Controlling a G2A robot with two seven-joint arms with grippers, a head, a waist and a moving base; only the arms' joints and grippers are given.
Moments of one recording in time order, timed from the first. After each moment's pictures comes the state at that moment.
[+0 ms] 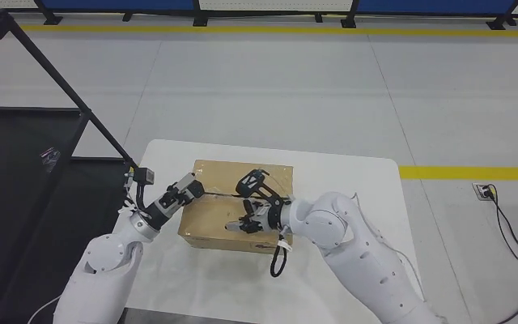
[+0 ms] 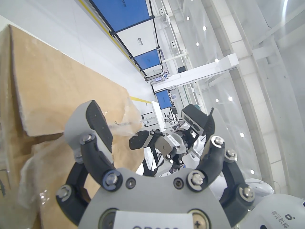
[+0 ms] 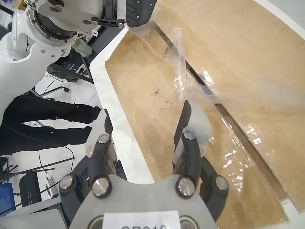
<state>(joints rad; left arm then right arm) 0.99 -1.11 -1.41 -1.32 -0.33 -0.45 -0.69 -0.63 -1.41 0.91 -1.40 -0.63 -0.28 0.96</state>
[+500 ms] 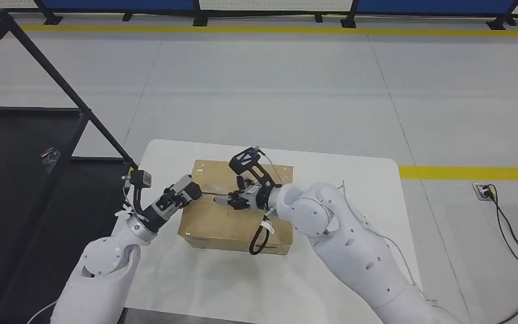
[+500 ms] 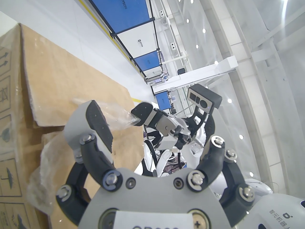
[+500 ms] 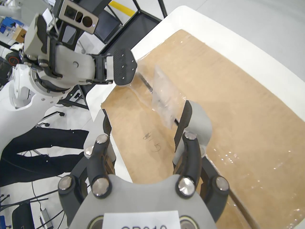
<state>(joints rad) 1.01 -1.11 -1.42 -1.34 -0.34 -0.45 -0.70 -0.53 -1.45 0.86 -1.31 -0.66 -0.15 0.74</state>
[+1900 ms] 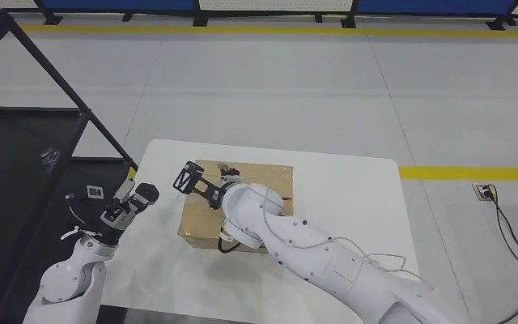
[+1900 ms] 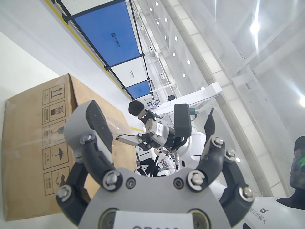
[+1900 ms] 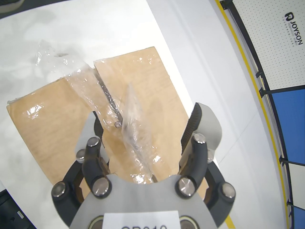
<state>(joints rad) 1.17 -1.08 -1.65 -1.39 -0.50 -0.53 -0.70 -0.28 -1.62 0.48 -1.16 -1.26 -0.04 0.86</state>
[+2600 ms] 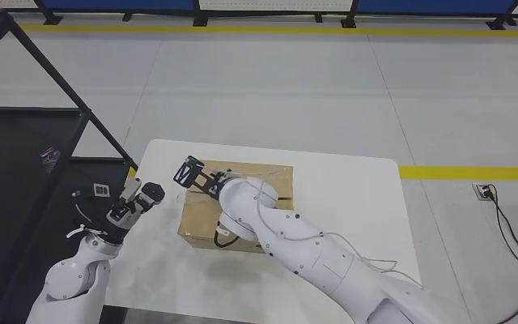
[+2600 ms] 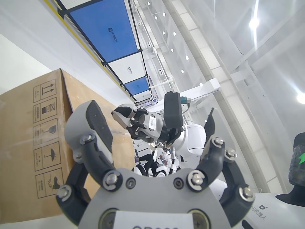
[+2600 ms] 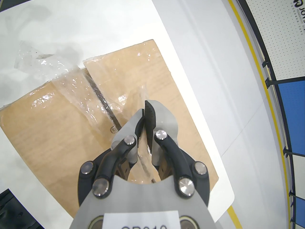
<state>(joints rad) 1.16 -1.08 -1.62 -1.39 -0.50 -0.54 -0.72 -0.30 -1.68 0.56 -1.08 -1.29 -0.04 0.86</state>
